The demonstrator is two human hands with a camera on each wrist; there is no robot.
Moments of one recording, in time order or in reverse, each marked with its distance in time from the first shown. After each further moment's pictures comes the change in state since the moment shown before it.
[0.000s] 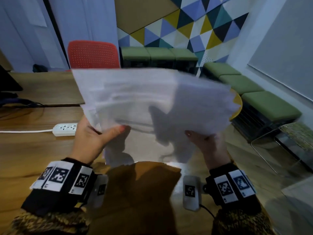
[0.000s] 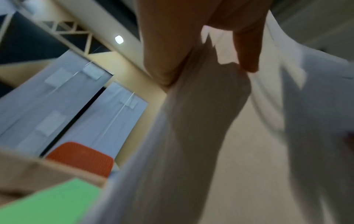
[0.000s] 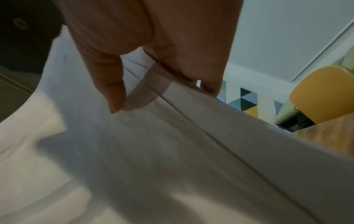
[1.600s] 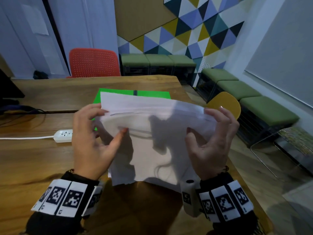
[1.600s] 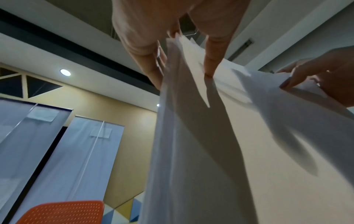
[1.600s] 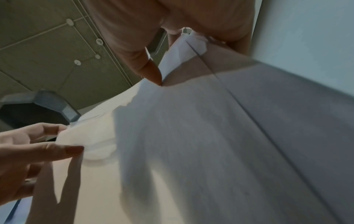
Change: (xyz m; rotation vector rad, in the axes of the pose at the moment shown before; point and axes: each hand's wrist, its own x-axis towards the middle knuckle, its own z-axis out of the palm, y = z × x) left_hand -0.012 0.023 0.004 0.570 0.206 0.454; right_hand -0.010 -0.043 0.042 -0.675 0.380 -0.415
